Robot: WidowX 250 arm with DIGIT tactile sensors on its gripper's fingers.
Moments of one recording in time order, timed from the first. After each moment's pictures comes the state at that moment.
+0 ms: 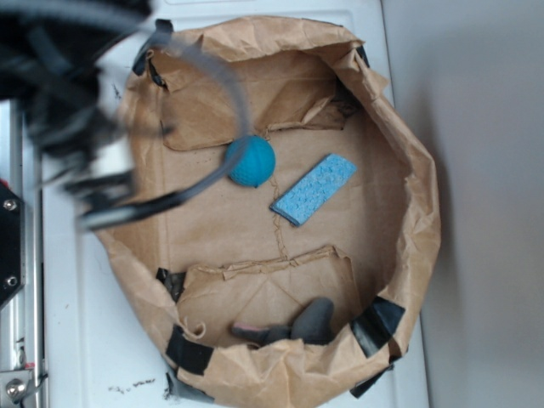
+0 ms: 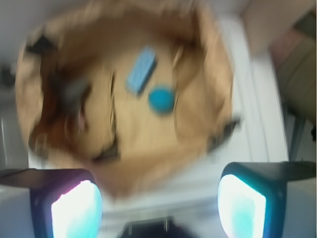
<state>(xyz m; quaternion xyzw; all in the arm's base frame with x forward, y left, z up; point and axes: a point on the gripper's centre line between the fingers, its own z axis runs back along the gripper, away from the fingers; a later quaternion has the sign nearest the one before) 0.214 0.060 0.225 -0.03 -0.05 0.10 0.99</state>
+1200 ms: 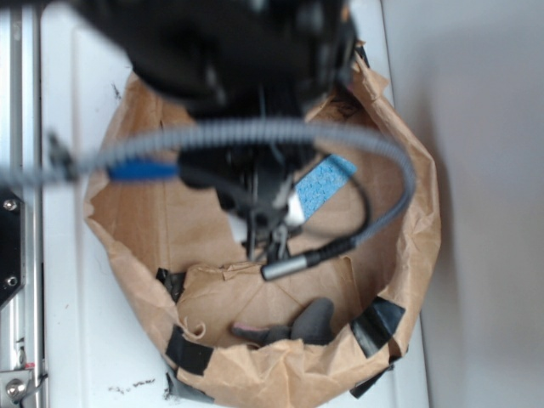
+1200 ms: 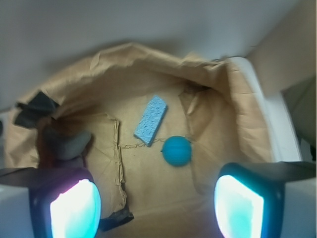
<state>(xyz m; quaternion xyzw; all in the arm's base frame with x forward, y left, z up) 0.256 0.009 0.195 0.00 -0.10 0.08 0.99</state>
